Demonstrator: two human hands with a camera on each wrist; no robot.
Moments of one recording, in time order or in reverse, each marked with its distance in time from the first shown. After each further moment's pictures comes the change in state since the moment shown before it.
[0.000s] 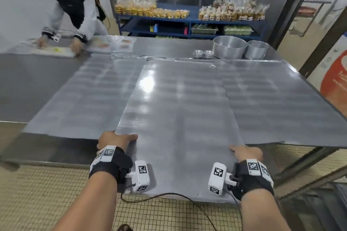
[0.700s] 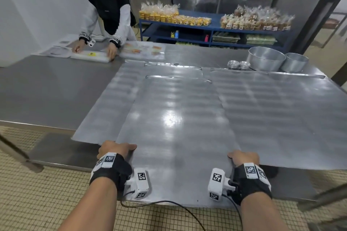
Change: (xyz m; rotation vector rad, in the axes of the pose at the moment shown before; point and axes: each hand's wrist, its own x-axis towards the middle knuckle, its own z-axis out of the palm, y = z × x) left_hand 0.166 -0.049 -0.145 0.036 0.029 -0.164; right_hand -0.096 -0.026 0.203 -0.146 -0.057 0.026
